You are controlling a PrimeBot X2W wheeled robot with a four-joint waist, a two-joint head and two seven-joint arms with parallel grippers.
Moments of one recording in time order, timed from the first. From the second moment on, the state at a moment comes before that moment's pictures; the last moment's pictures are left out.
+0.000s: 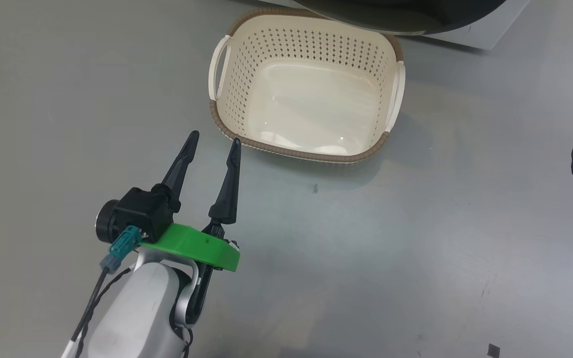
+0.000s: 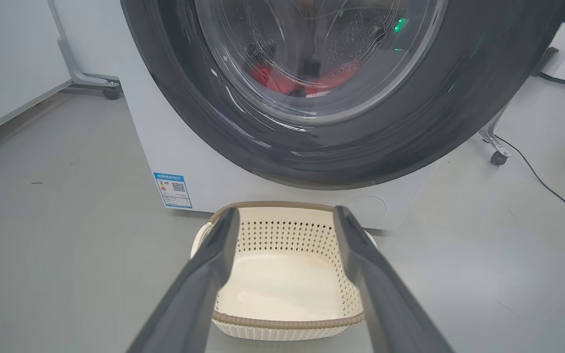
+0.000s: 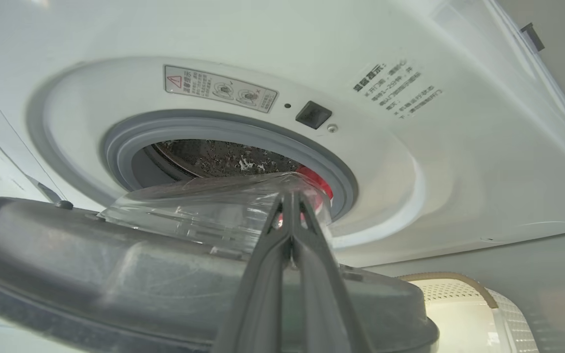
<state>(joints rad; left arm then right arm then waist) -0.37 0.03 -0.43 0.20 -0.48 0.02 -0.25 -0.95 -0.20 -0.02 0.32 1.17 -0.06 0.37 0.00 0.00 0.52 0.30</state>
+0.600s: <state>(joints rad) -0.38 0.03 -0.44 0.20 -0.49 0.02 -0.25 -1.02 -0.18 -0.03 0.41 1.28 -0.09 0.53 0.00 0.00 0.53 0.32</state>
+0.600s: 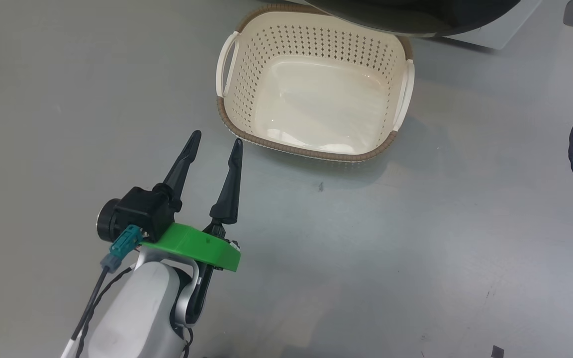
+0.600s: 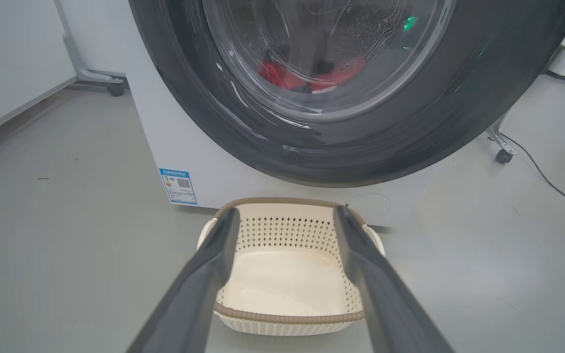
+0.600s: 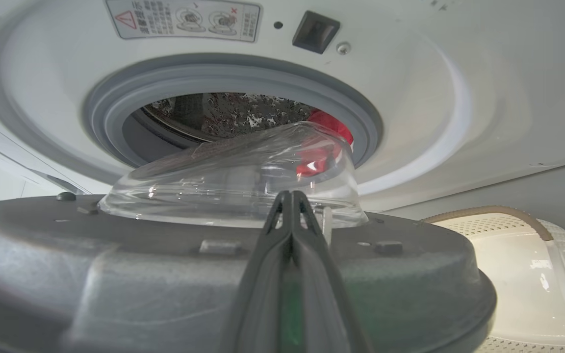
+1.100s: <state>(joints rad) -0.38 0.03 -0.44 0.22 -0.49 0.03 -0.25 -1.01 -0.16 -0.01 0.47 1.32 -0.08 0.62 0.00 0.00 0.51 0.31</state>
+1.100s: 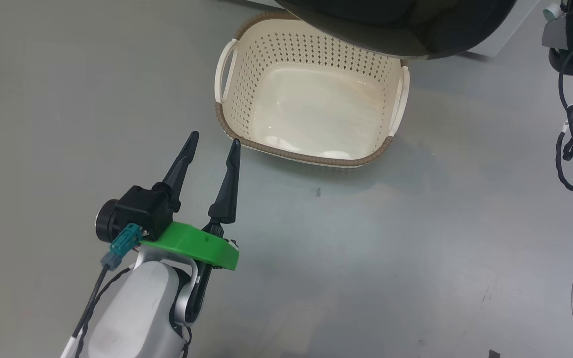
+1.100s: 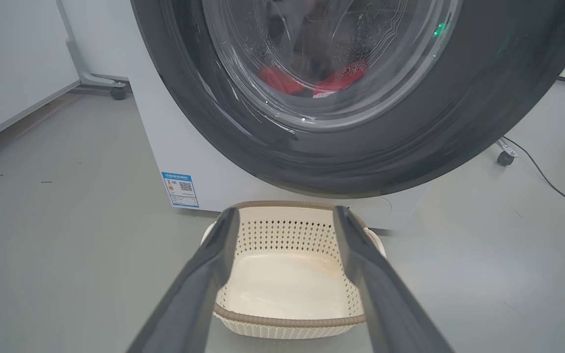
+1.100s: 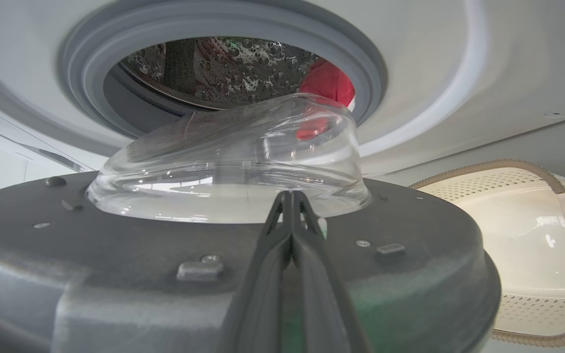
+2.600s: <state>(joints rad) -0.37 0.03 -0.42 0.25 -0.47 0.03 -0.25 -0.85 -0.07 0.10 0.51 1.49 -0.06 0.76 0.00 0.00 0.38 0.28</state>
